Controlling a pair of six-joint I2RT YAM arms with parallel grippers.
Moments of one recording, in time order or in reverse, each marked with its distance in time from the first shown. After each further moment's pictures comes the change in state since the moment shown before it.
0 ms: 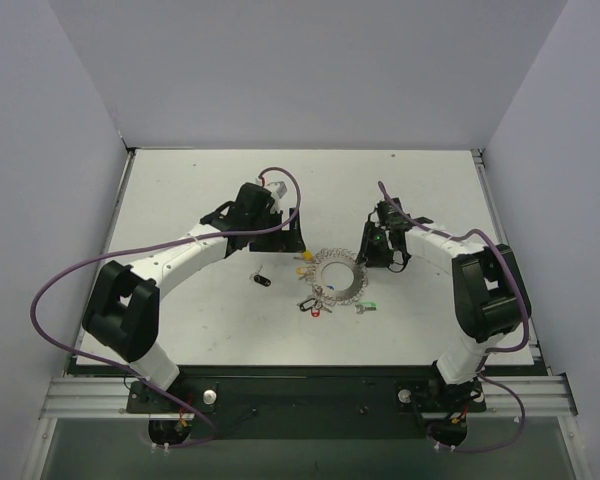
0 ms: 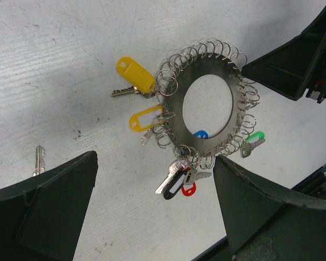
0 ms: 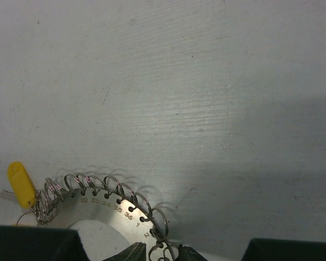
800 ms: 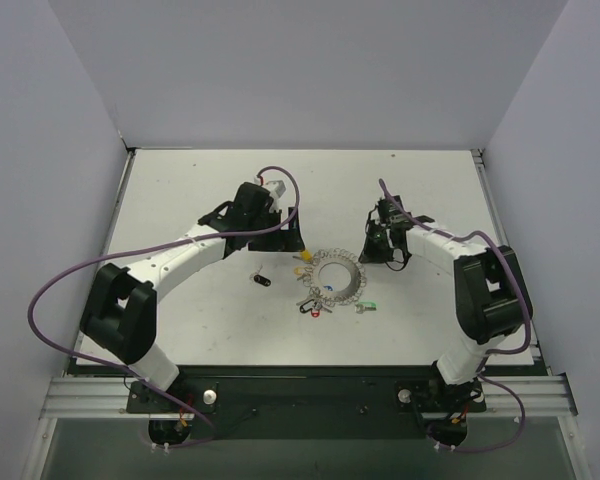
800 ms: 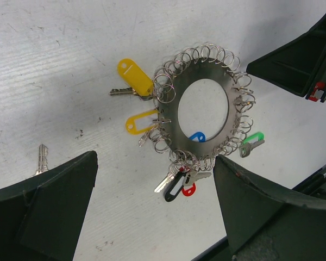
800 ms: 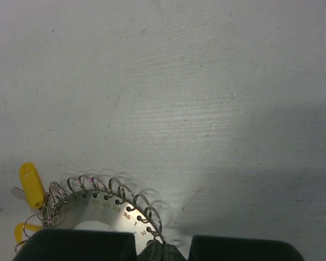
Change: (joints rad) left arm 0.000 -0.015 -0.004 -0.001 -0.011 0.000; right arm 0.005 -0.009 0.013 -0.002 -0.006 -0.006
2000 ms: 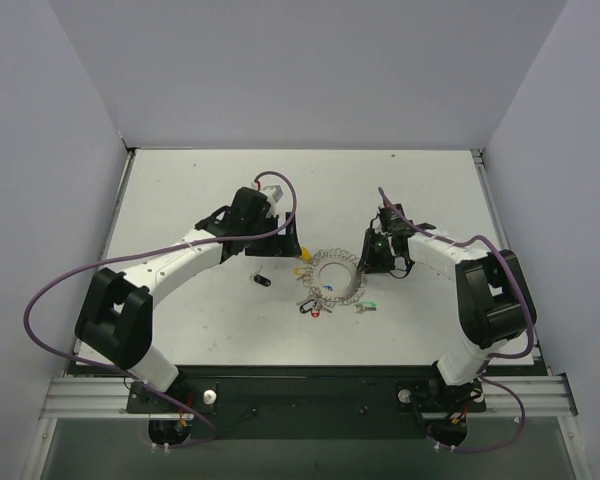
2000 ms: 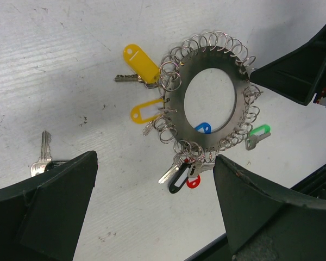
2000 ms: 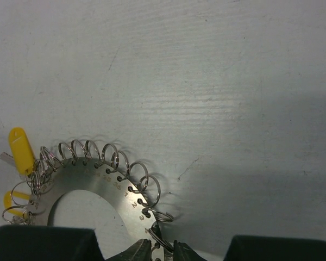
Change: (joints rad) left arm 0.000 -0.038 -0.048 -0.006 -0.005 0.000; right arm 0.000 -0.035 -0.077 0.010 -0.046 -0.051
